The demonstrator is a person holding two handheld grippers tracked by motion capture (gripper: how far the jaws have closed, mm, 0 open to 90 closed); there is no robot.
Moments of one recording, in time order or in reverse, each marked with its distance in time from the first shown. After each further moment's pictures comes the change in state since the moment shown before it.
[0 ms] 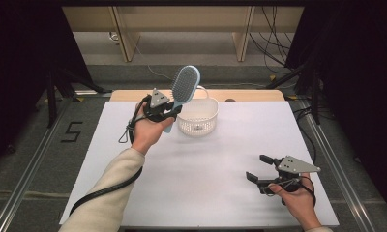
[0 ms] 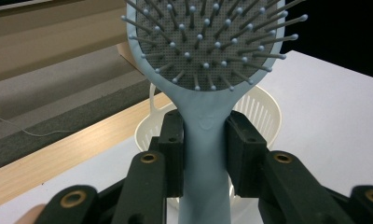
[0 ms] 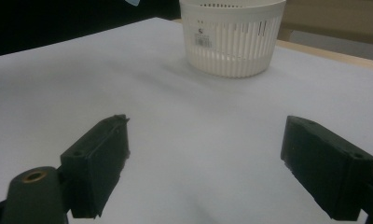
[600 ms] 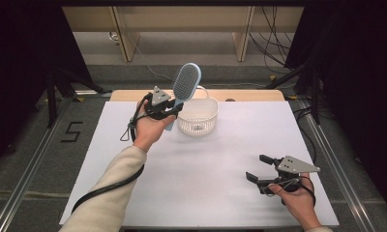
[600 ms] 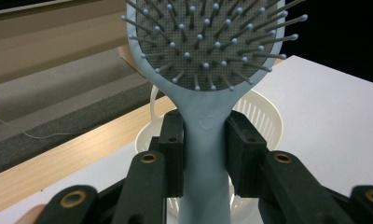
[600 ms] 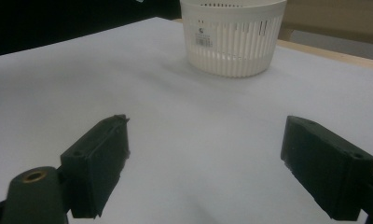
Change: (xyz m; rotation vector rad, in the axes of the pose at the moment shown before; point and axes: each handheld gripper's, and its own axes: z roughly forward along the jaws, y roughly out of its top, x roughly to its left) left arm 0.001 0.005 0.004 -0.014 0.002 -0.007; right arm 0.000 0.000 0.001 -0.001 0.002 -0.001
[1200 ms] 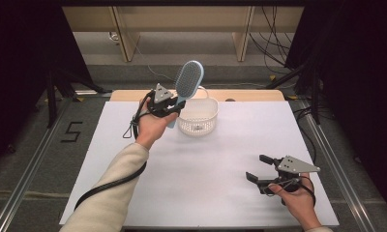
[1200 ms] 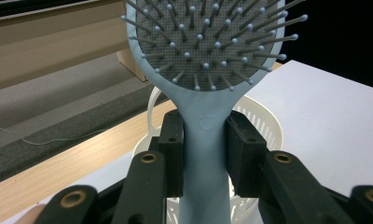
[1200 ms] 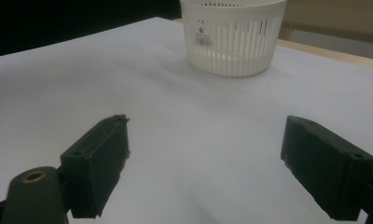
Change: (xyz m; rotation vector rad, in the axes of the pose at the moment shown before) left arm -0.002 0.006 0.007 -0.012 -0.004 0.013; right arm 0.000 0.000 0.000 0.003 0.000 0.003
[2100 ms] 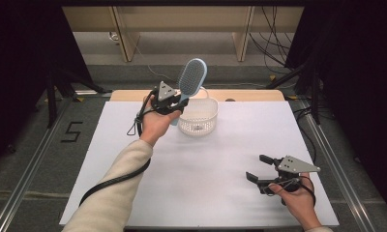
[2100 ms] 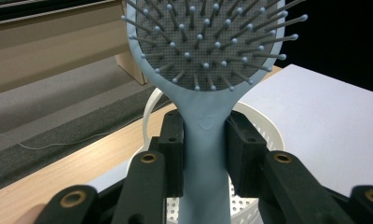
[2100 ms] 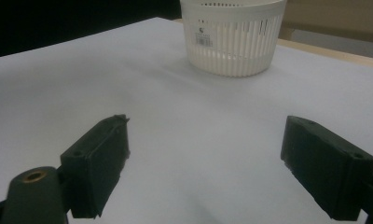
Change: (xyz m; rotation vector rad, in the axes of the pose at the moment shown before) left arm -0.002 0.005 0.011 -0.011 -0.008 0.002; right arm -0.001 0.000 0.000 -0.003 0.003 0.004
